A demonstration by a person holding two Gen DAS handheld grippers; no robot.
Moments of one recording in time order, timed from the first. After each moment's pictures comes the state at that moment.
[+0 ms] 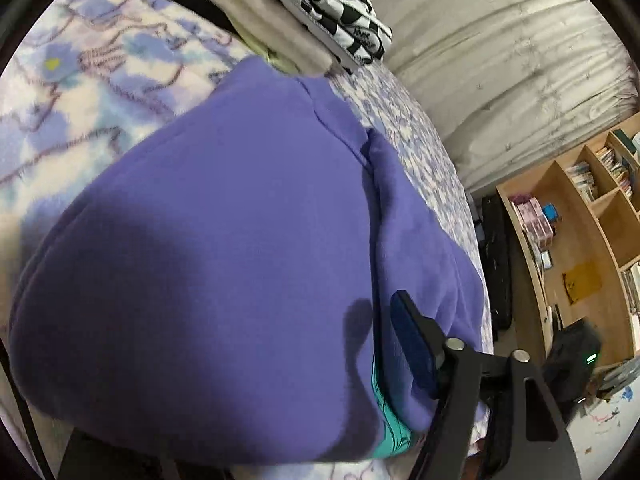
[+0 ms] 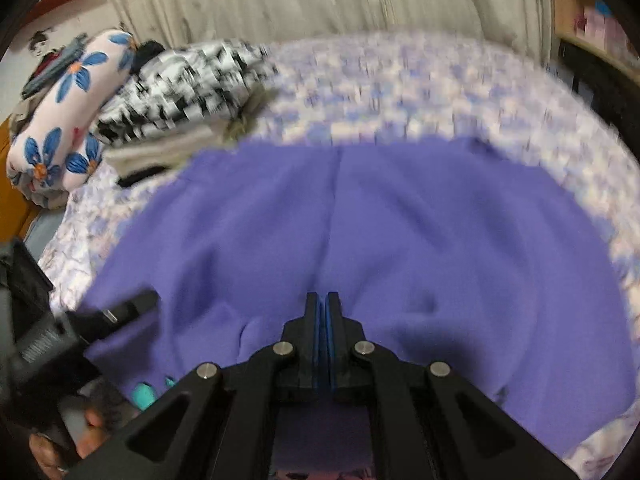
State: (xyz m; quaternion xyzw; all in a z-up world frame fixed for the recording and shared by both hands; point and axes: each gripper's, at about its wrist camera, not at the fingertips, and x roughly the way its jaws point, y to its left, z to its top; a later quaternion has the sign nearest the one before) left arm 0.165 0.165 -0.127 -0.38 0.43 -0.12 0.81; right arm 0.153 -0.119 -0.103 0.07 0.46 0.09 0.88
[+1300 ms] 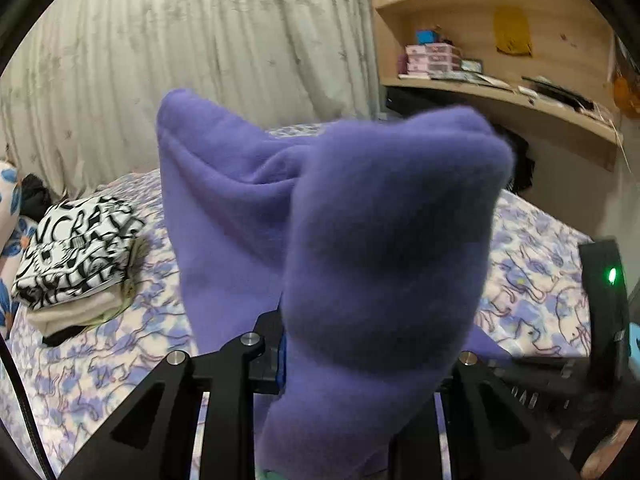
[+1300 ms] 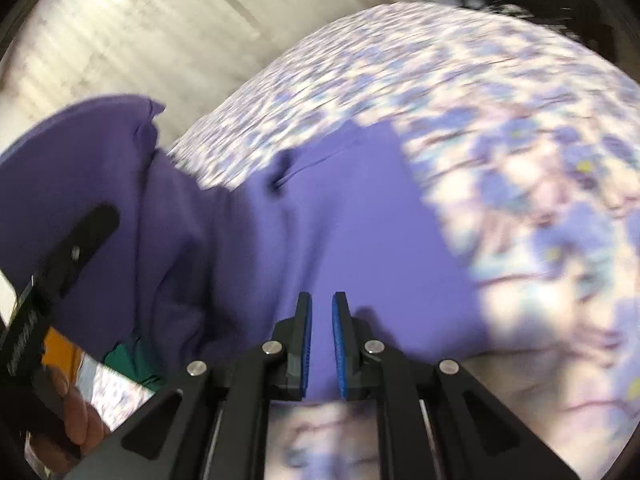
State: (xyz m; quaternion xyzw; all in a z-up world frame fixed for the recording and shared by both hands) left arm 0.123 -0.134 0.035 0.12 0.29 -0.22 0.92; right arm 0.067 -0.334 -0.086 0.29 0.41 0.02 0.87
